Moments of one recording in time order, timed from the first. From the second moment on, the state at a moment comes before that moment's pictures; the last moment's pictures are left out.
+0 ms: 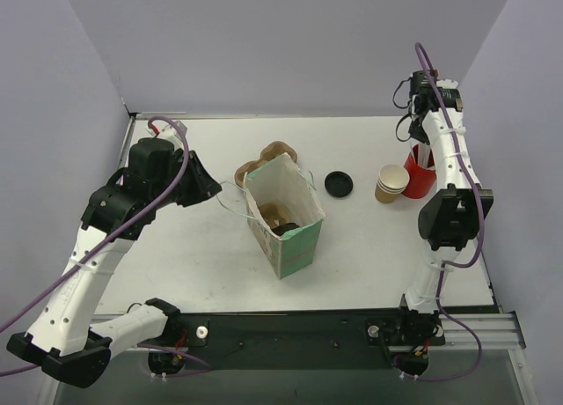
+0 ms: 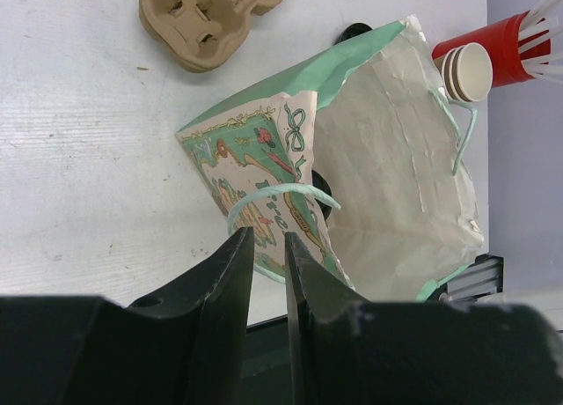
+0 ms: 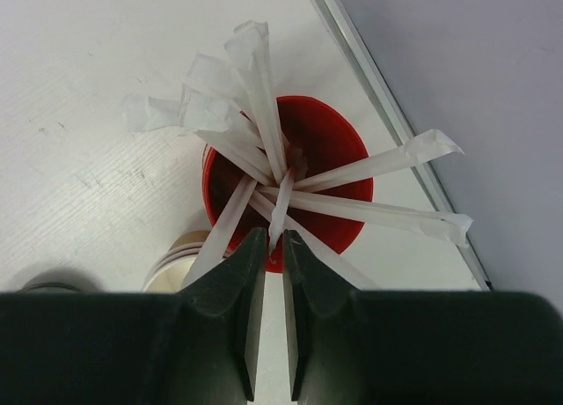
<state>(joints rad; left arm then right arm) -0.45 1.07 1.44 -0.98 0.03 -0.66 -0.01 2.00 2.10 -1.11 0.54 0.35</state>
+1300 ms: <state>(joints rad) -0.44 1.07 1.40 -0.94 0.03 -0.67 0.12 1.58 2.11 -1.16 0.60 0.32</state>
